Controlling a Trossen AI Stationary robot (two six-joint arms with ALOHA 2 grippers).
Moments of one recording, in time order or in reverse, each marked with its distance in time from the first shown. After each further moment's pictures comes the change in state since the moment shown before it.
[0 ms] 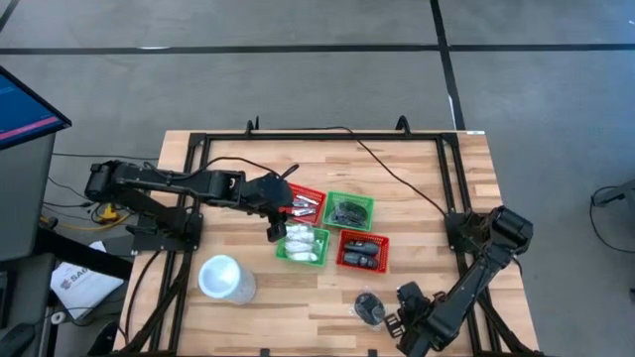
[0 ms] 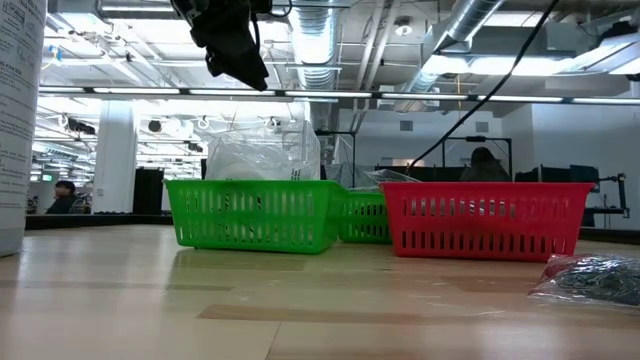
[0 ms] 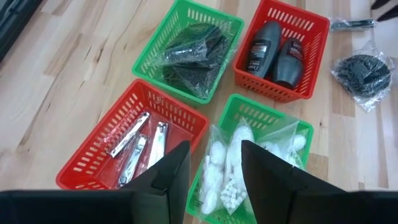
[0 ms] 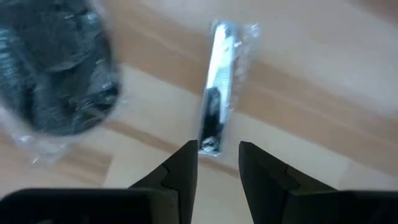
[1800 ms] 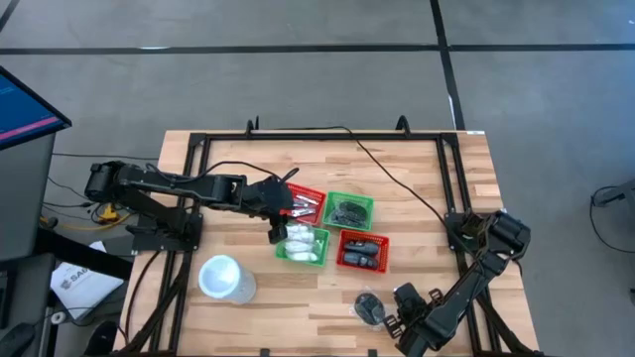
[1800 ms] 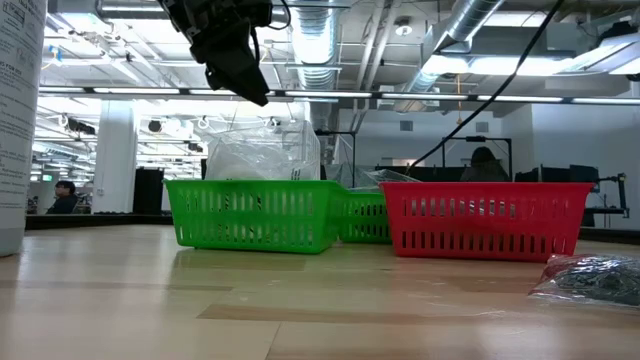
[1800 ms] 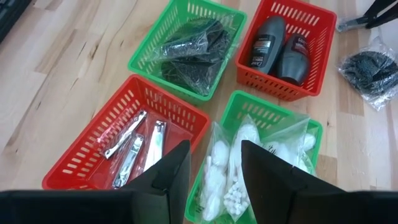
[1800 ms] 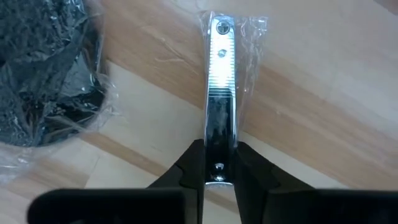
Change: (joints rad) left arm 0.000 0.000 -0.085 0.104 0.000 0.003; right arm 0.007 0.058 -0.076 0.102 0.036 -0.082
